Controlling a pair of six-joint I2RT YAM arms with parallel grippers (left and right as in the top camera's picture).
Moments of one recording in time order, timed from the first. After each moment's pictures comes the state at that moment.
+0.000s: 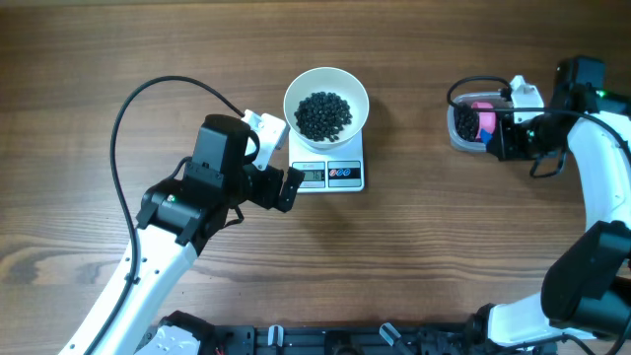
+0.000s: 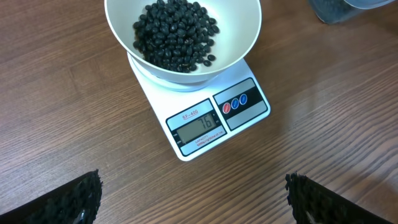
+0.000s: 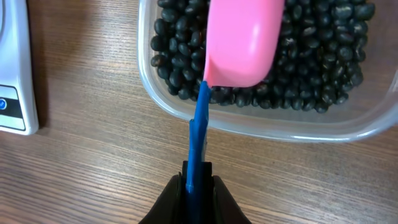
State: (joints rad) left arm -0.40 1.17 0.97 -0.68 0.17 0.01; right arm -0.27 1.69 1.32 -1.04 -0.29 -0.34
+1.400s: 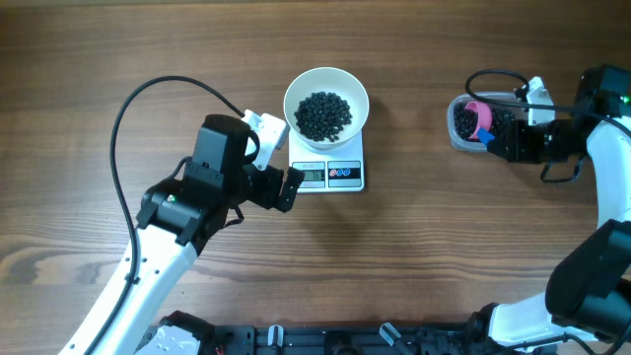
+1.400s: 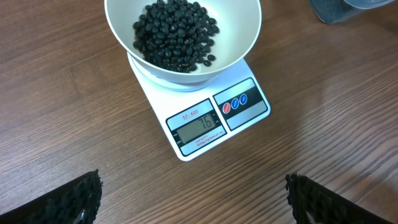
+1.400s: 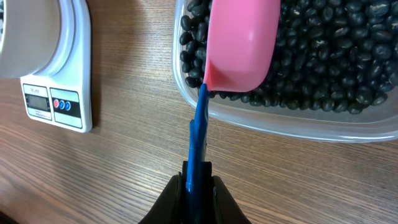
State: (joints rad) left arm -0.40 1.17 0.97 -0.68 0.17 0.01; right arm -0.36 1.69 1.32 -1.08 -0.50 -0.39
